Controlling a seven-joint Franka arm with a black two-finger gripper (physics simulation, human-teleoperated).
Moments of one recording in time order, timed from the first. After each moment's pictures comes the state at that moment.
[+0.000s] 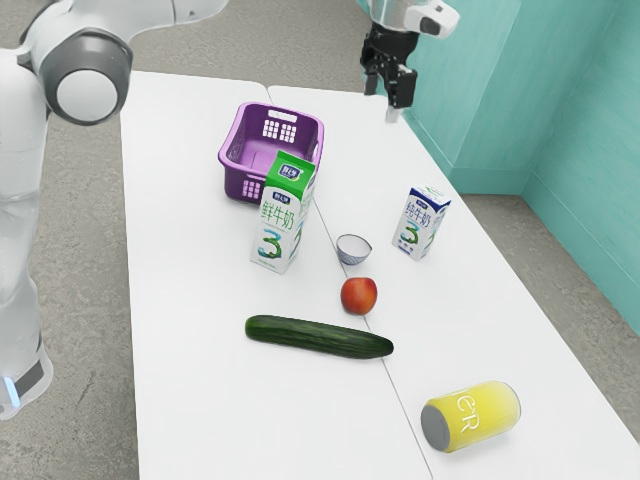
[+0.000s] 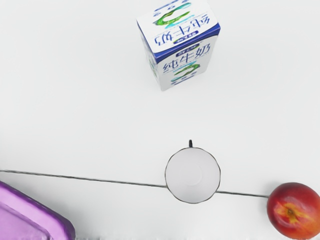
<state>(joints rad) -0.06 0.15 0.17 -1.17 0.01 1.45 0.02</state>
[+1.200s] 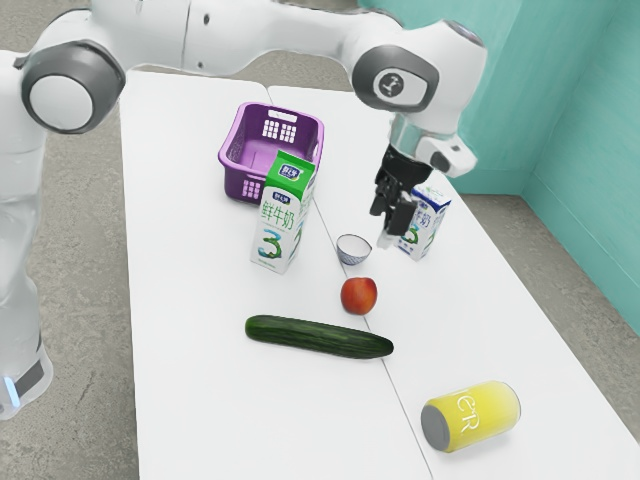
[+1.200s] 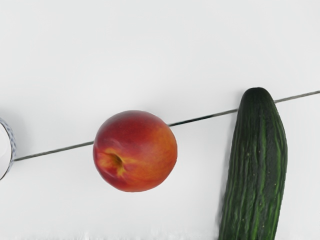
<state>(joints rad) -0.14 0.15 -0.03 -1.47 -0.03 1.54 0.05</state>
